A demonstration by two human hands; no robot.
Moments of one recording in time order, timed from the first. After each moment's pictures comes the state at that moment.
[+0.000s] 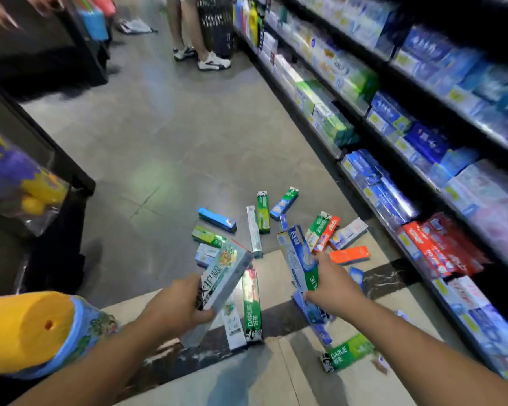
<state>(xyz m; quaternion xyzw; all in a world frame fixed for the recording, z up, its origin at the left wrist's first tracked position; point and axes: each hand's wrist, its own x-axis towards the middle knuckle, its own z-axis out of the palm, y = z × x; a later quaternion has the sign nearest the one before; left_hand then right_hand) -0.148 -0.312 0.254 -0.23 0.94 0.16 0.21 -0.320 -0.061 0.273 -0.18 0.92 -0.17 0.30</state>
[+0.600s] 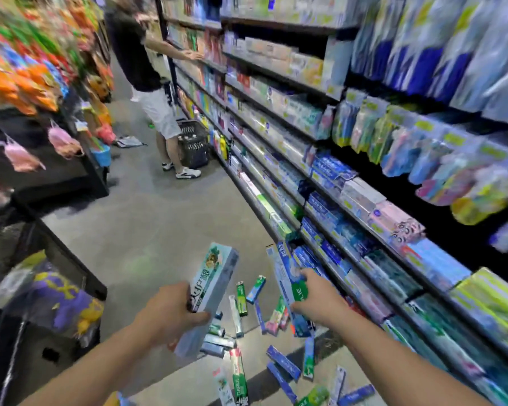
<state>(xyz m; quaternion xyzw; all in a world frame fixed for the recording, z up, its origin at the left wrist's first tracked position) -0.171 -0.282 0.792 -0.22 0.94 0.22 0.12 -0.306 -0.011 0.786 -0.14 0.93 -0.26 0.24</state>
